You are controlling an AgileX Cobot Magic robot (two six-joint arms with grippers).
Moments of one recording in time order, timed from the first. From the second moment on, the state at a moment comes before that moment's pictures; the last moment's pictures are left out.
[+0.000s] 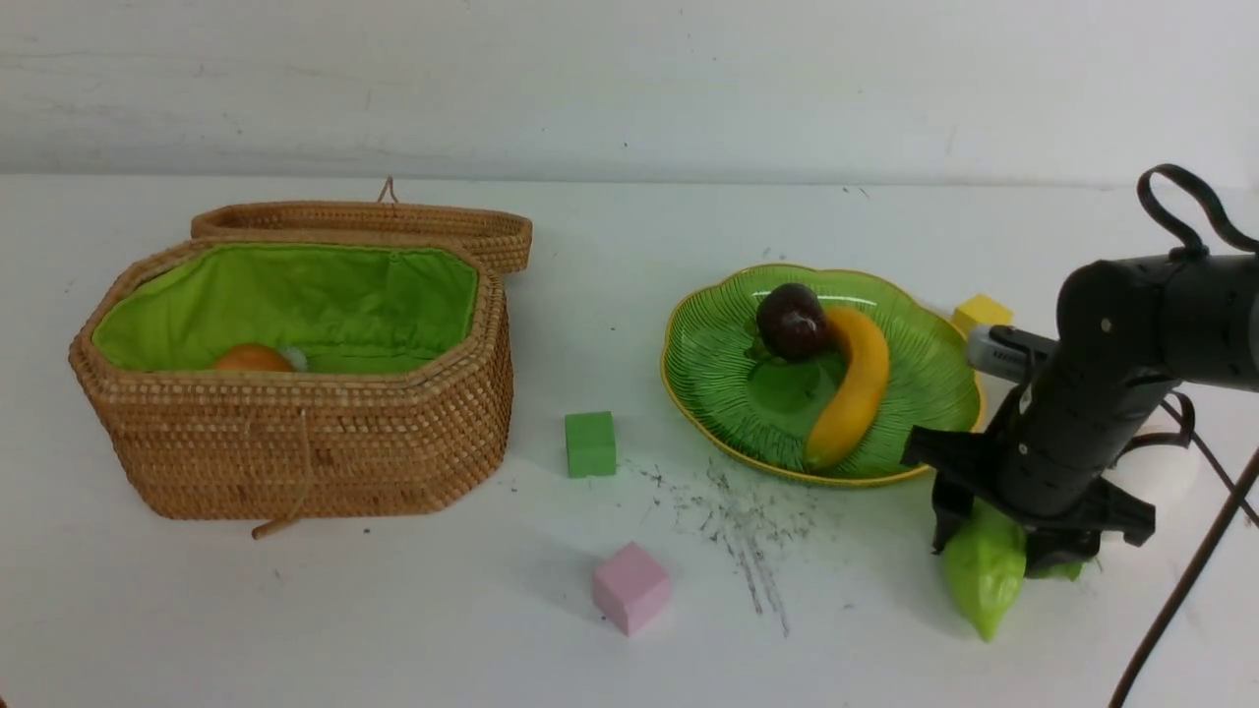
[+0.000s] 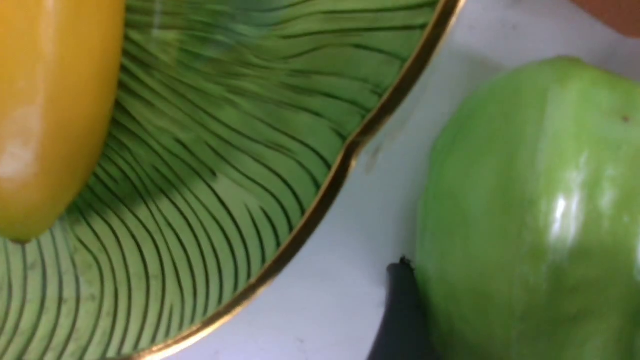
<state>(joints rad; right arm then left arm) 0.20 1.90 -1.22 0.07 0.77 0.54 -0.84 0.22 -0.66 0.04 0.72 -0.37</state>
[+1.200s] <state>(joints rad) 0.74 2.20 -2.20 0.57 0.50 -0.44 -0.84 0.22 -0.66 0.63 0.84 -0.79</state>
